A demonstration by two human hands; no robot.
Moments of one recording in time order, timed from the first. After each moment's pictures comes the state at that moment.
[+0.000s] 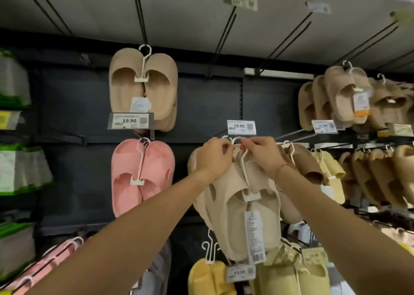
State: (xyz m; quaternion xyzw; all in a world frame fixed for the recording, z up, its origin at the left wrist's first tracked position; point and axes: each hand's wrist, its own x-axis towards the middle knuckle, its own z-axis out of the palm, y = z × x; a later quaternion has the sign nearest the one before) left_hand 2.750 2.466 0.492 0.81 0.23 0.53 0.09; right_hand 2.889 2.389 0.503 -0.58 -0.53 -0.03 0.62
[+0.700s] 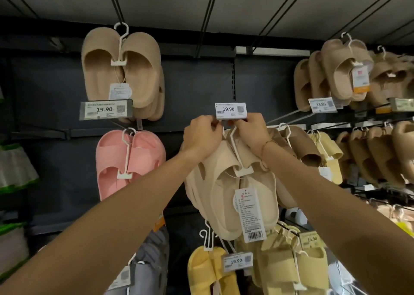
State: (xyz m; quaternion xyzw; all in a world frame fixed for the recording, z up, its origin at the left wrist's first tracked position) left_hand 2.765 2.494 0.510 0.80 0.26 0.53 0.06; right_hand 2.903 2.427 0.516 -0.55 -0.51 -0.05 0.65
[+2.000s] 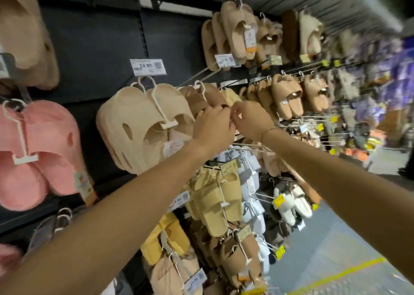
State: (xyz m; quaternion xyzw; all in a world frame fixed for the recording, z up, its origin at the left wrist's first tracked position) left_hand 2.838 2.327 0.419 0.91 0.03 0.41 -0.07; right_hand 2.932 2.224 0.421 -0.82 -0.38 -0.28 0.32
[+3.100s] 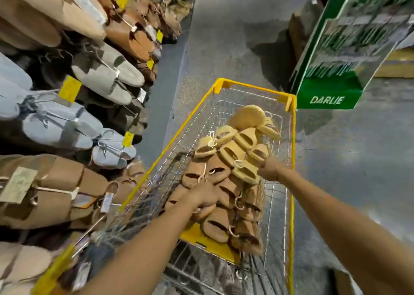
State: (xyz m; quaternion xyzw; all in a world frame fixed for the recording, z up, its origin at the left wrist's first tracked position) left_hand 2.998 1.984 -0.162 0.87 -0.11 -0.47 0.11; right_hand 3.013 1.736 -0.219 -0.90 0.16 0.37 0.15
